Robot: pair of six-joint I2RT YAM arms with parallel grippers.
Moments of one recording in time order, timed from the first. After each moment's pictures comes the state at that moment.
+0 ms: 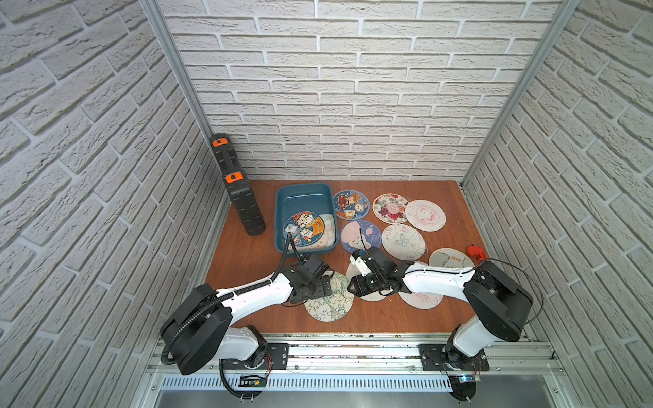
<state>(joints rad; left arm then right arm) -0.78 1.33 0.62 -0.50 -0.06 -0.95 0.77 1.62 0.77 -0.20 -0.27 0.51</state>
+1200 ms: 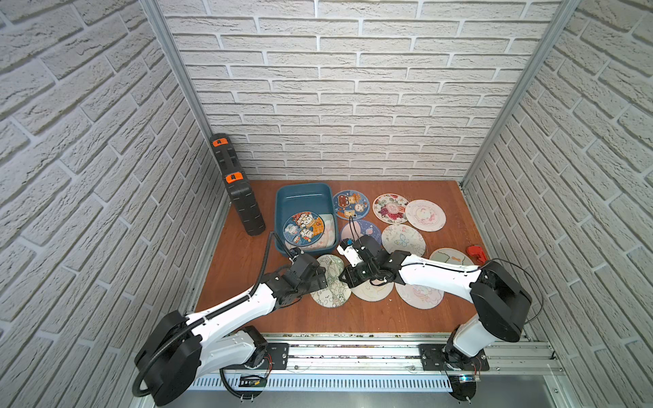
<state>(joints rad) -0.76 1.06 0.57 -0.46 -0.19 -0.90 0.80 1.60 1.00 -0.32 -0.29 0.43</state>
